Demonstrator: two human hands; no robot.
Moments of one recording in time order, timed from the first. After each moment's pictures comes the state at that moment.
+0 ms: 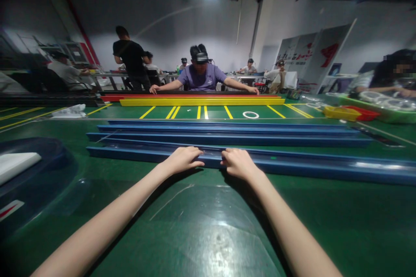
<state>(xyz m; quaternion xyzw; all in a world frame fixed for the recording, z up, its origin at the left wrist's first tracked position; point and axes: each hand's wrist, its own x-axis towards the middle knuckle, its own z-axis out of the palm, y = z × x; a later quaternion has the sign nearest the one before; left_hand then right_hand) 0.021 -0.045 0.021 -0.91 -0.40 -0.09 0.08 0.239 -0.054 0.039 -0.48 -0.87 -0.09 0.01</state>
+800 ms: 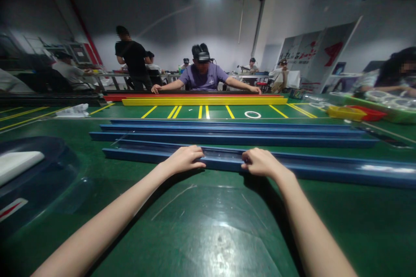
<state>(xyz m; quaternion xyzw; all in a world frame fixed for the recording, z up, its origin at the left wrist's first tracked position) 0.019 -0.044 0.021 -0.92 -0.37 -0.09 0.10 0.289 -0.049 0.055 -0.54 -0.84 0.03 -0.04</state>
